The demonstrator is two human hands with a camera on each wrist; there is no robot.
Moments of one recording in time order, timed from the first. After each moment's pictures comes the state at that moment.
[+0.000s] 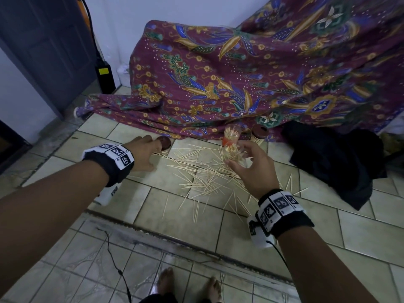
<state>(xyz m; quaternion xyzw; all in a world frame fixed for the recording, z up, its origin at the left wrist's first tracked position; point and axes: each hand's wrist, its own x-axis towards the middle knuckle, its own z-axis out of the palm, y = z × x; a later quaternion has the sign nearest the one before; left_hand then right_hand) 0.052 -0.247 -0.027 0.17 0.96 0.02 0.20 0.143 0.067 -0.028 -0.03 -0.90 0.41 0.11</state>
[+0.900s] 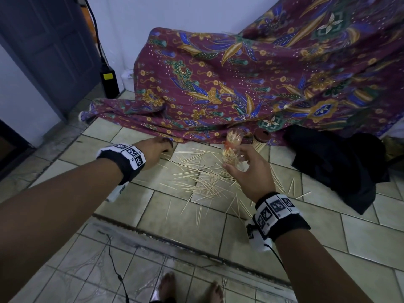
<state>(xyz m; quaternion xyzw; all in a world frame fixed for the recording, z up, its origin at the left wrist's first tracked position) 0.037 -0.237 -0.032 0.21 0.96 0.04 0.15 0.143 0.055 -0.029 0.00 -0.90 0.42 0.12</state>
